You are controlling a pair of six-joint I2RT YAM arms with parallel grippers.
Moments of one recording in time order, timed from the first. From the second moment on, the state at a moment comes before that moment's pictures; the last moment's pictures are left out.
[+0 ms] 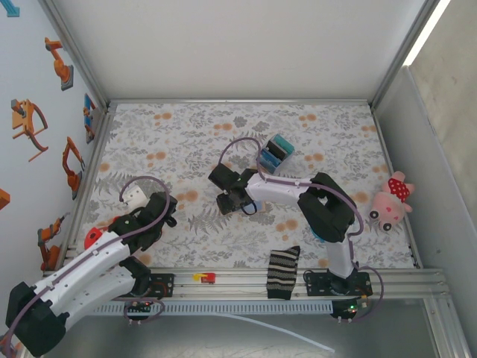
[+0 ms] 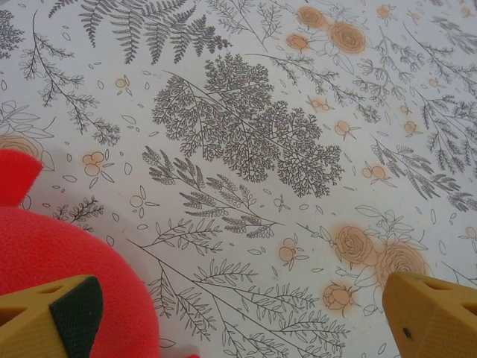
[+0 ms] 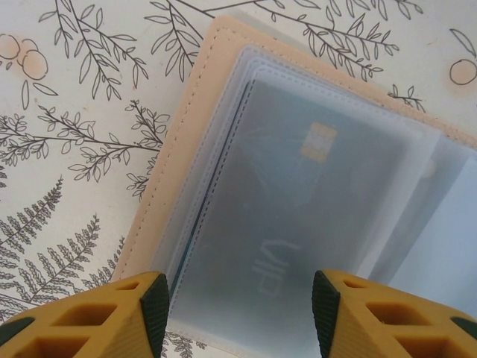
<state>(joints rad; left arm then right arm) -0.69 0.80 0.50 -0.74 -0.72 -1.12 0.96 1.97 1.35 -0.64 0.08 0.43</state>
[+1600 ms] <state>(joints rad) -0.69 0.92 0.62 -0.66 -0.61 -0.92 0.95 1.91 1.27 -0.65 0.20 0.46</state>
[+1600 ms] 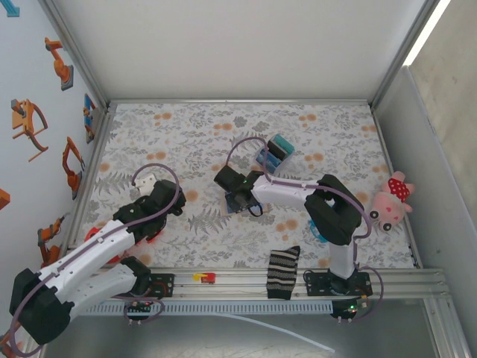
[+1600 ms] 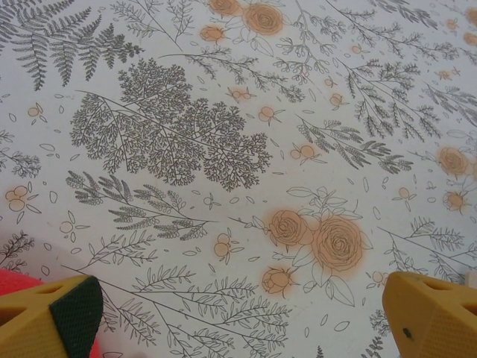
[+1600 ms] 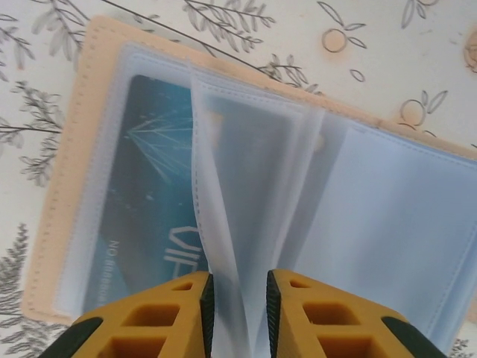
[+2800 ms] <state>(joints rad) -0.85 1.48 0.76 -0.33 -0.41 -0.80 0.74 1.61 0.99 -0.51 0.07 0.58</state>
